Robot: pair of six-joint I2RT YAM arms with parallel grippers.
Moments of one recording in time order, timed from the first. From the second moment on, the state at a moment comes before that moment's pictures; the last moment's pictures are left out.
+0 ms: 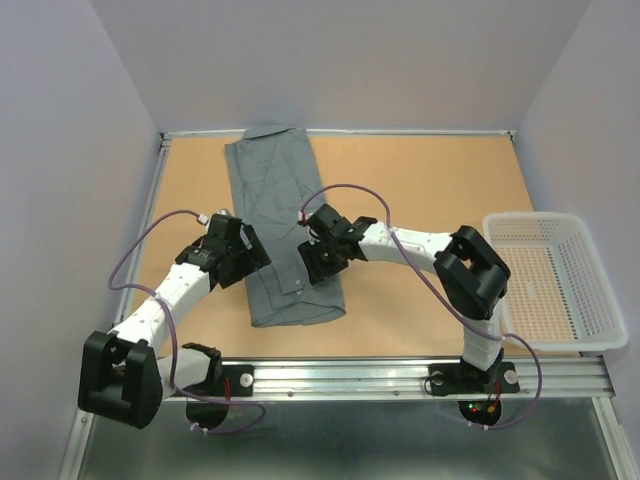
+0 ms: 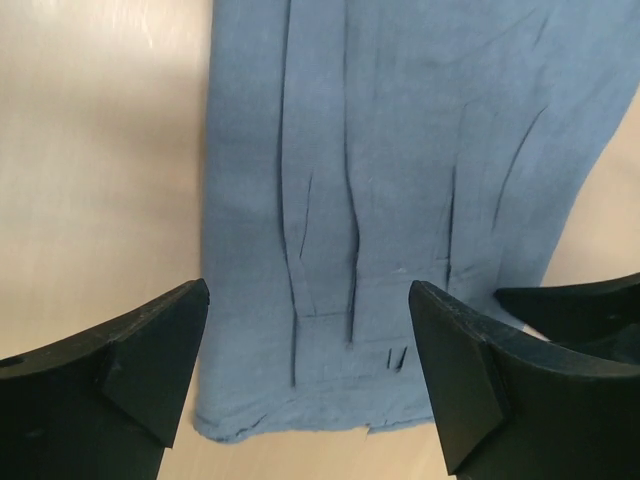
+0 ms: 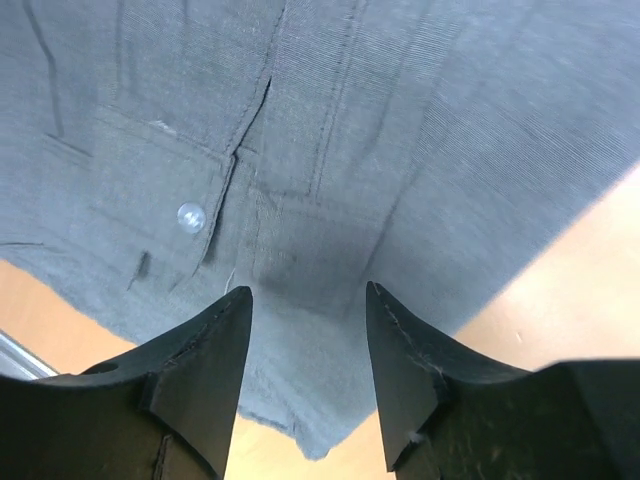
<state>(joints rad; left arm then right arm) -0.30 1.13 0.71 -0.53 -0.07 -0.73 0.87 1.96 1.37 -0.49 -0.16 0.31</state>
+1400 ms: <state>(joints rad) -0.35 1.13 0.51 -0.63 0.16 -0.91 0.72 1.80 1.02 -0.33 -0.45 0.68</state>
